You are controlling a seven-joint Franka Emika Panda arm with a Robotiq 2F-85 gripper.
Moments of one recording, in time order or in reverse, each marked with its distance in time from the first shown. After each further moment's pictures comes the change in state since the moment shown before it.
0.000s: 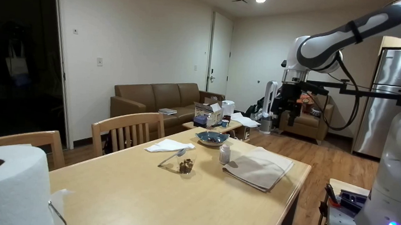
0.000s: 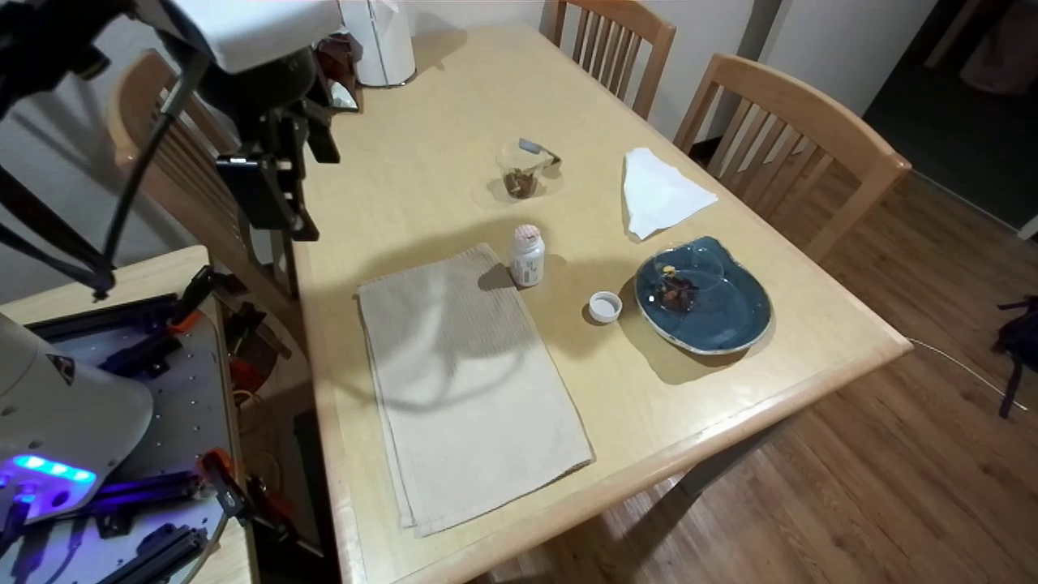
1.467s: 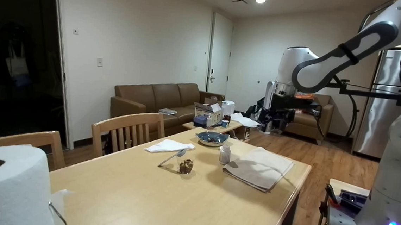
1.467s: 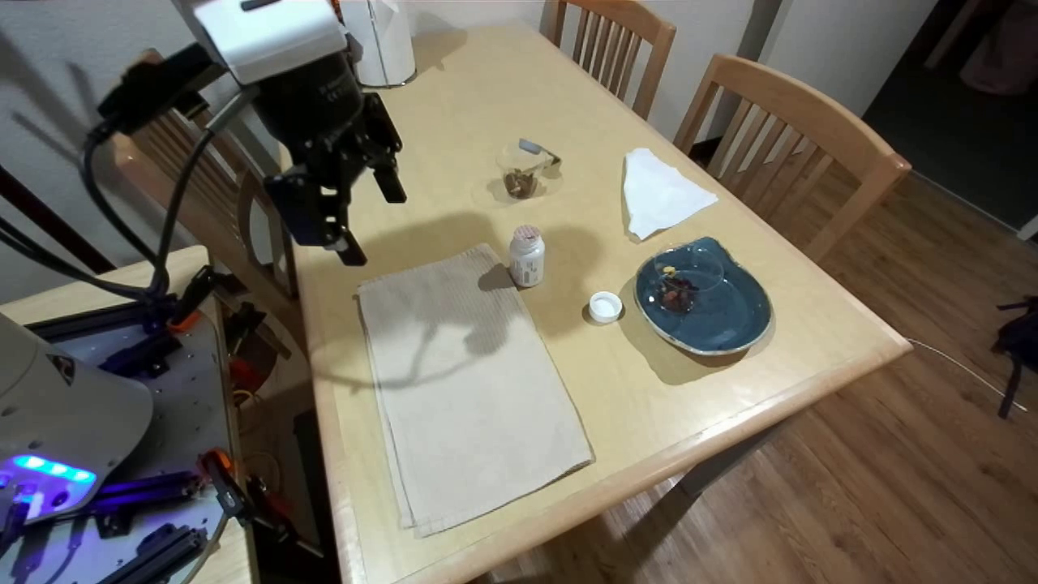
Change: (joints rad) arm -0.113 0.091 0.225 -0.079 -0.203 0.330 0.450
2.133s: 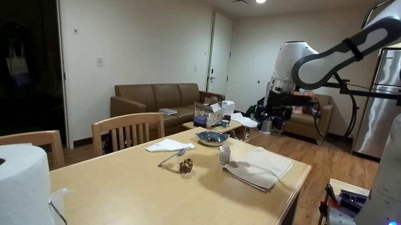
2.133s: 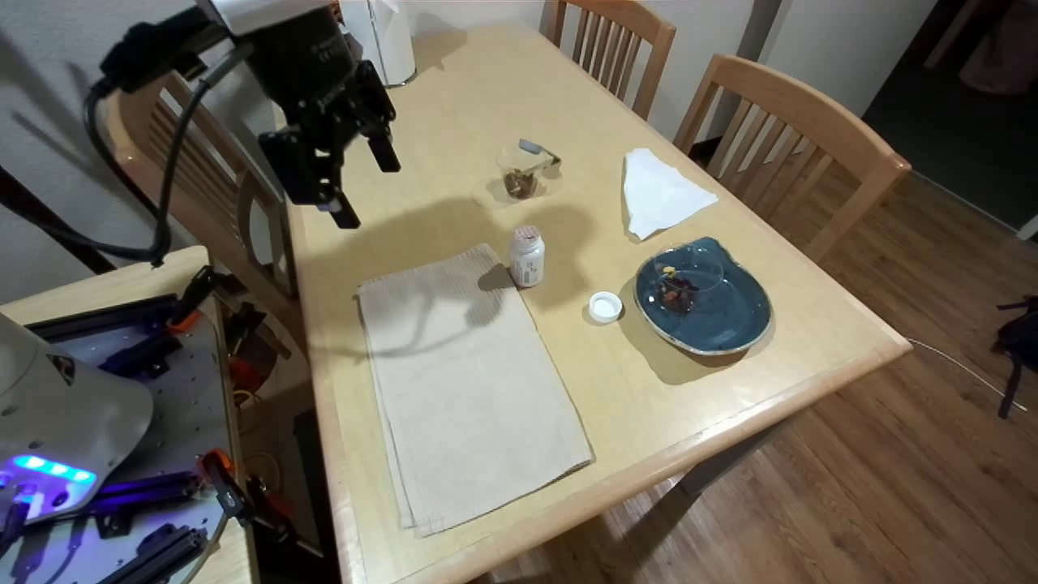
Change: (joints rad) arm 0.070 -0.015 0.033 0.031 0.008 -0.047 0.105
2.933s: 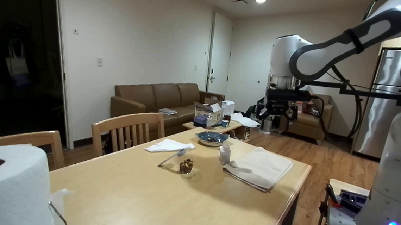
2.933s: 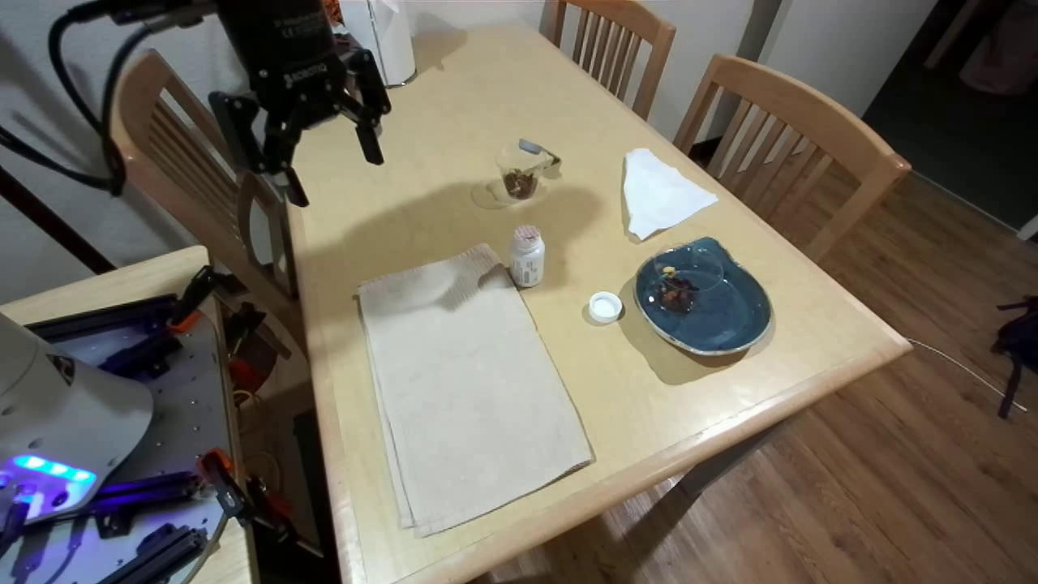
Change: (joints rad) arm 0.040 0.000 0.019 0.075 0.001 -0.221 0.410
